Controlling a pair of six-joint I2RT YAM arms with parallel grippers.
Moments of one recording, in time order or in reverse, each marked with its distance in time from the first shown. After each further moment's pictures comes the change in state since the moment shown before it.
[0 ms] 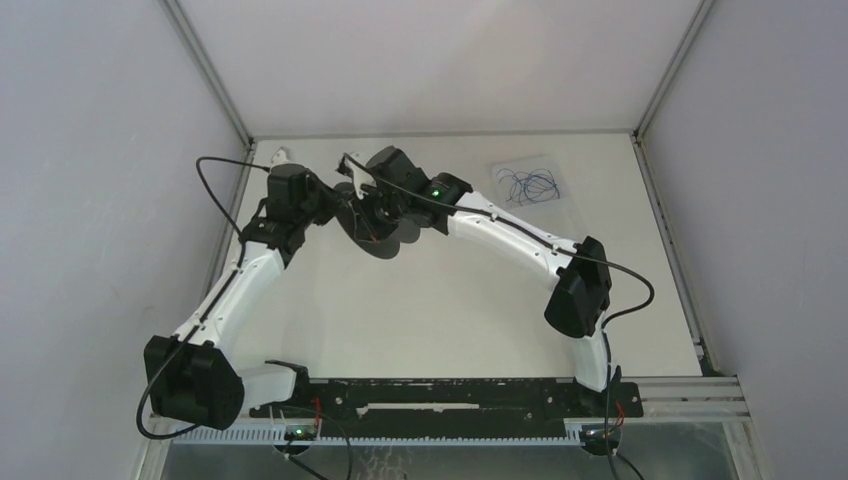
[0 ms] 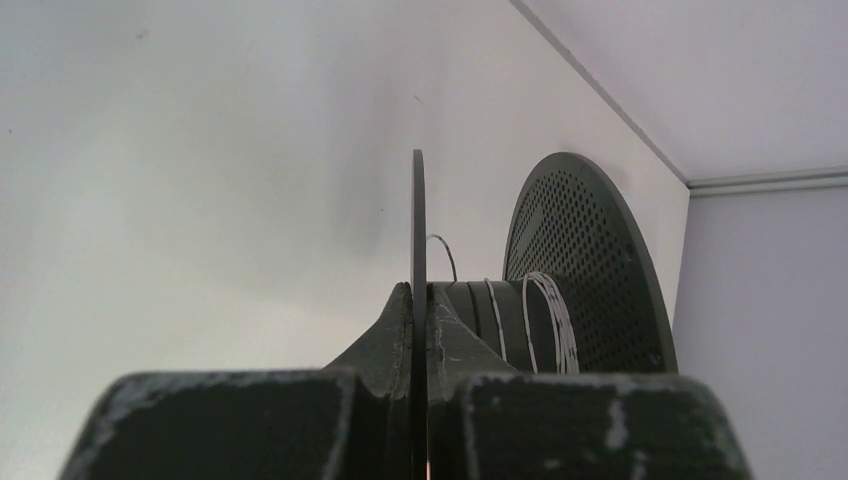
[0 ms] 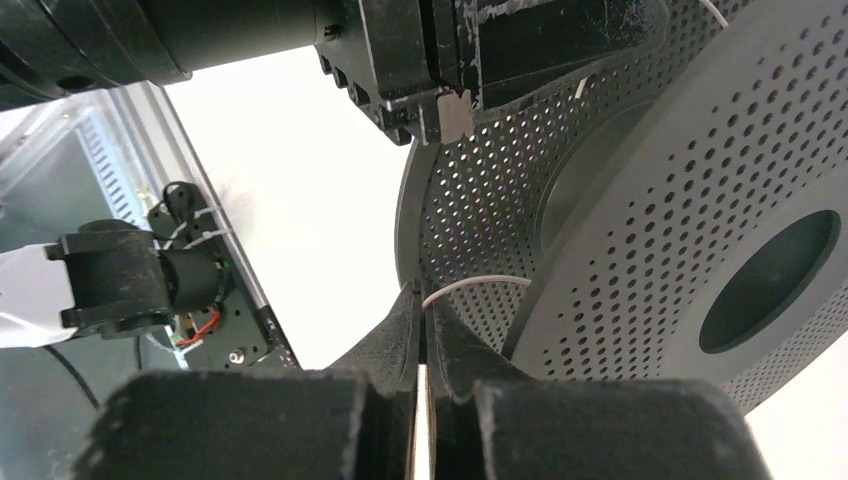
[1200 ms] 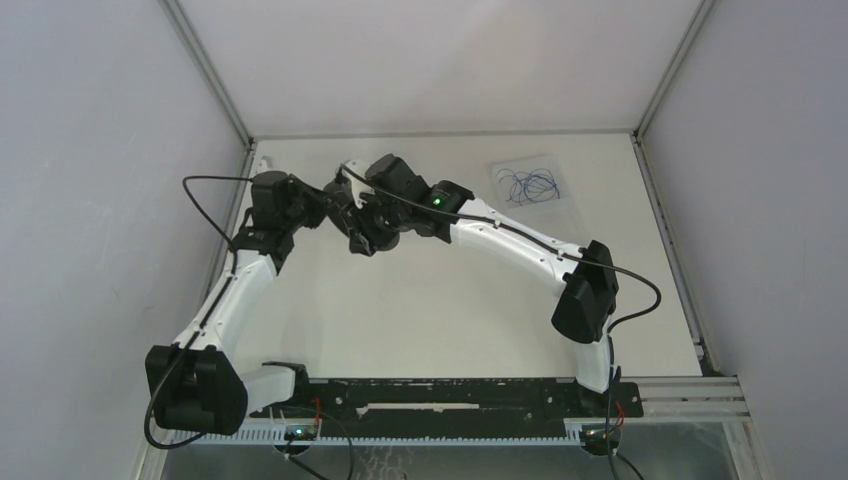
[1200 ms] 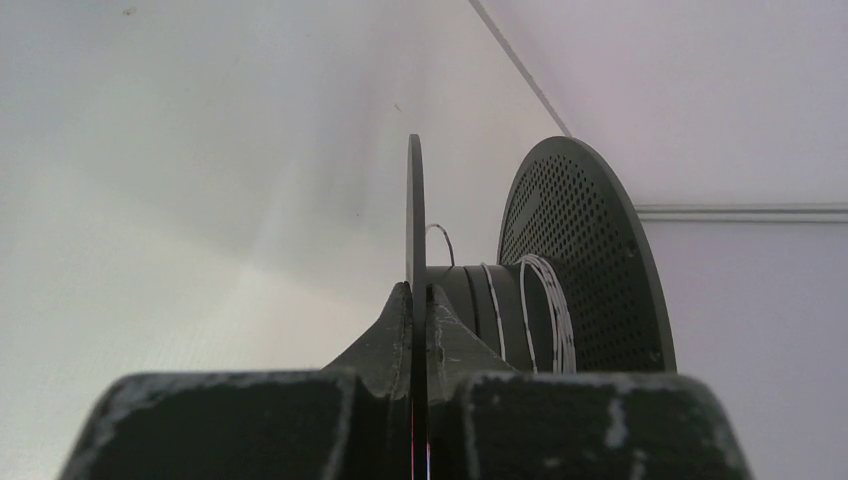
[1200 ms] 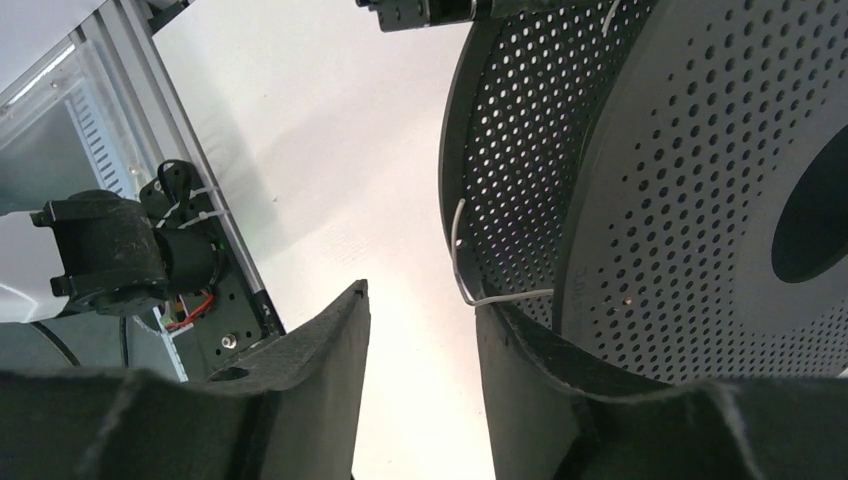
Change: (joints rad) left arm 0.109 -0.036 -0.093 0.089 0.134 -0.120; right arm 0.033 -0.048 -0.076 0.026 0.044 -0.037
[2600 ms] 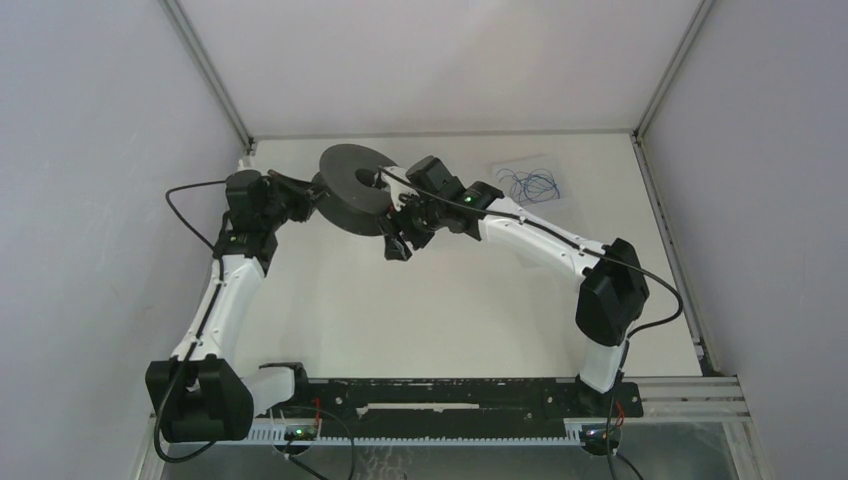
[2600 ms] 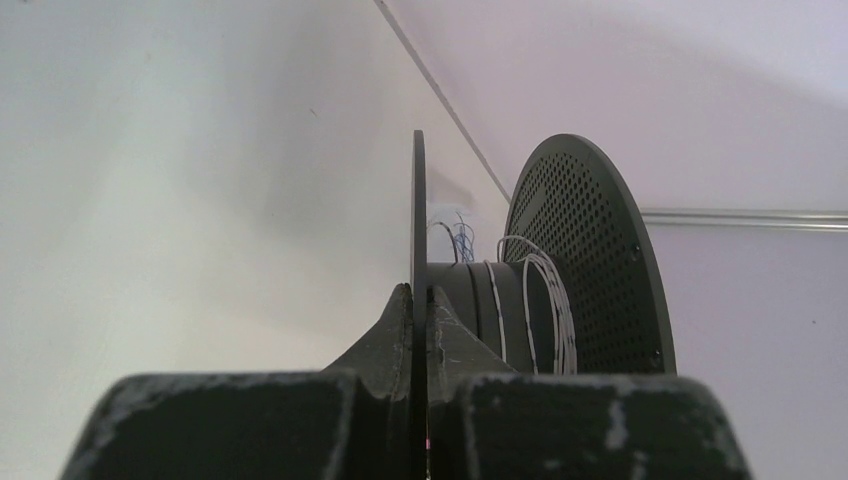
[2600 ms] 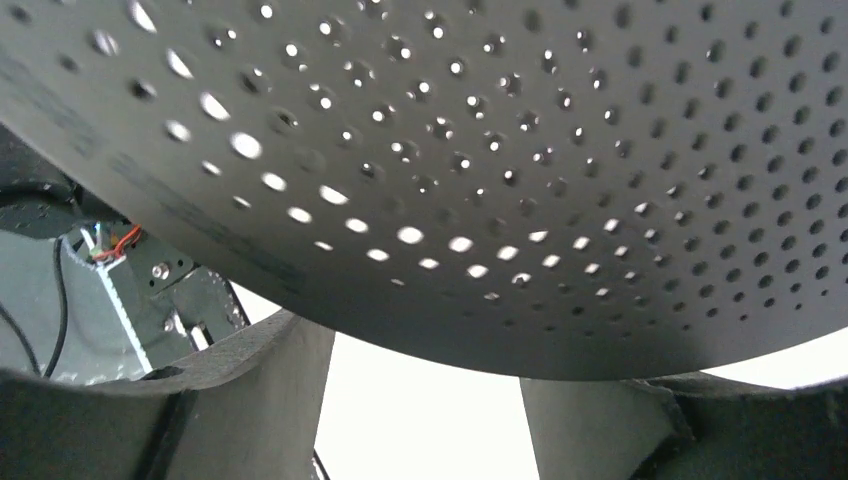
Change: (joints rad) left arm 0.128 -0.038 0.000 0.060 0.195 -0.134; right arm -0.122 -0.111 -0.262 0.035 -0.092 -0.087
